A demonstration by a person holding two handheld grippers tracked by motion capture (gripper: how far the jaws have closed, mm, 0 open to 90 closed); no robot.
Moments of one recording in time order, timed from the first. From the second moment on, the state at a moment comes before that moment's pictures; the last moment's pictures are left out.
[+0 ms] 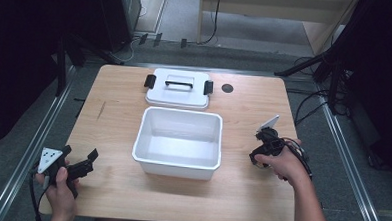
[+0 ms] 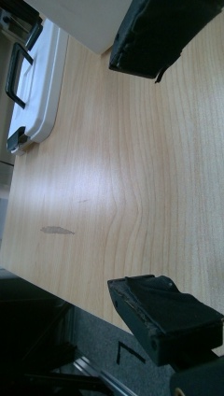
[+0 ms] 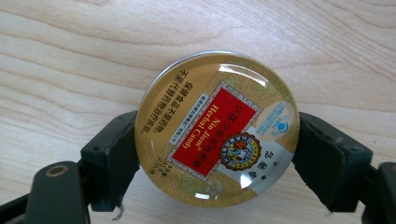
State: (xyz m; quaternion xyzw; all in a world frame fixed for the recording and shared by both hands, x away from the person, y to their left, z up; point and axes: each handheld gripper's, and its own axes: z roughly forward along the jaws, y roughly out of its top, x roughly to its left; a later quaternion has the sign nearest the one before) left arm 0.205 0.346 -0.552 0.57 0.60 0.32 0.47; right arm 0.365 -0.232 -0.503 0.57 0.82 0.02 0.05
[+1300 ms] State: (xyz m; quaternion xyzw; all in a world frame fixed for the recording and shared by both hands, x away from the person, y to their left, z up) left arm 0.205 0.346 -0.552 0.57 0.60 0.32 0.47; right arm 0.356 -0.187 -0.416 0.47 0.88 0.06 0.07
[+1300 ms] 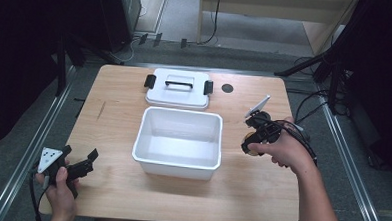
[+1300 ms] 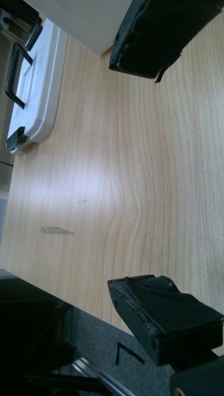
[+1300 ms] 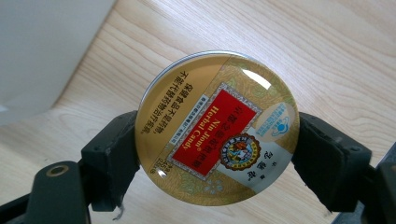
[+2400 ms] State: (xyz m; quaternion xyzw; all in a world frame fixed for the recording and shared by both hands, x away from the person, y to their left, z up) left arm 0.206 0.346 -0.552 0.57 0.60 0.32 0.47; right arm 0.353 -0.109 -0.357 0.39 0.92 0.07 0.08
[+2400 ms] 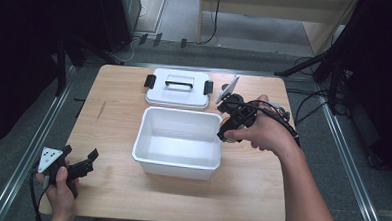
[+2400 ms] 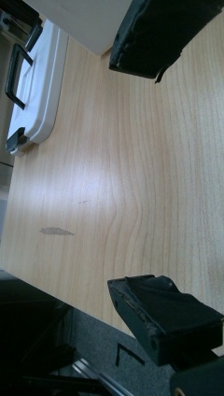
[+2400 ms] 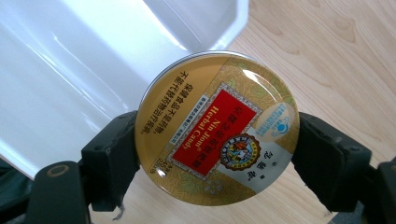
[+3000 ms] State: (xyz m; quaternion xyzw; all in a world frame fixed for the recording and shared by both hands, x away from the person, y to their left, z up) left arm 0.206 0.346 -0.552 0.57 0.60 0.32 0.47; right arm 0.346 -0.081 -0.356 0.27 0.95 0.11 0.11
